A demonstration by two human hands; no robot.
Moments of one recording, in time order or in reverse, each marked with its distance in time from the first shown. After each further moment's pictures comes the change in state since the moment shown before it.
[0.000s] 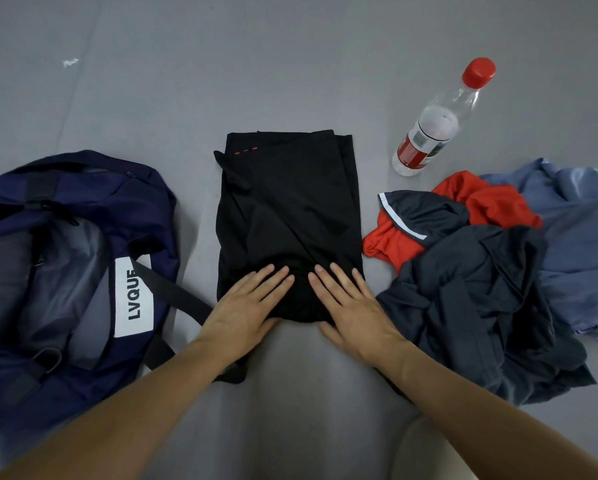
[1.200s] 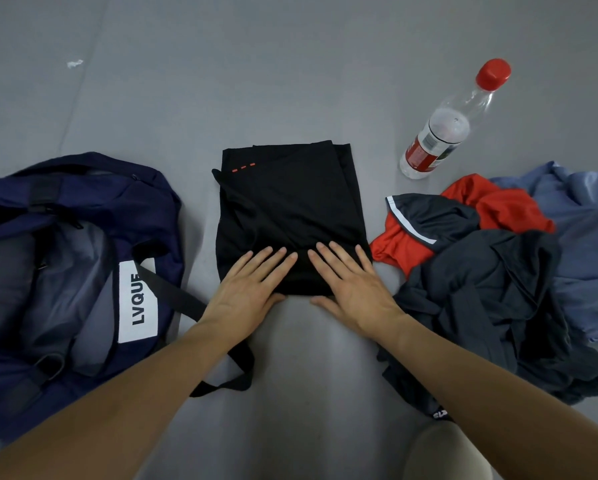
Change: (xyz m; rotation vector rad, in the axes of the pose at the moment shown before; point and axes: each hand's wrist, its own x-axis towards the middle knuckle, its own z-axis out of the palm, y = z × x) left_hand 0.026 -0.020 -0.010 0.051 0.115 -0.050; right_hand 0.045 0.012 -0.017 -0.024 0.068 0.023
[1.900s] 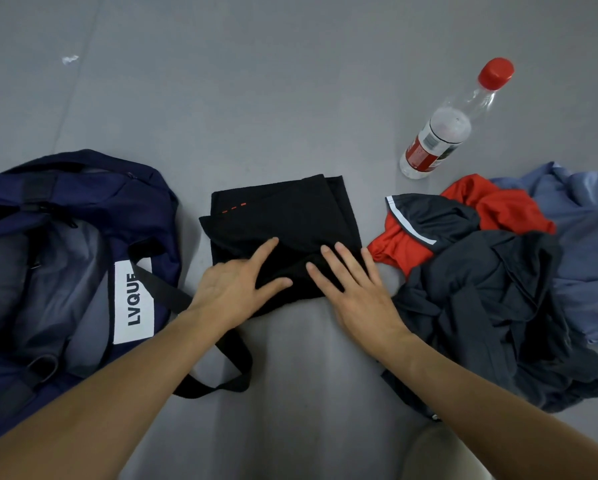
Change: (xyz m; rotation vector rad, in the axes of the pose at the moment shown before) left_hand 0.010 -0.004 -0.027 -0.108 -0.077 -0.334; right_hand -0.022 -0.009 -0.005 -0.106 0.266 -0.051
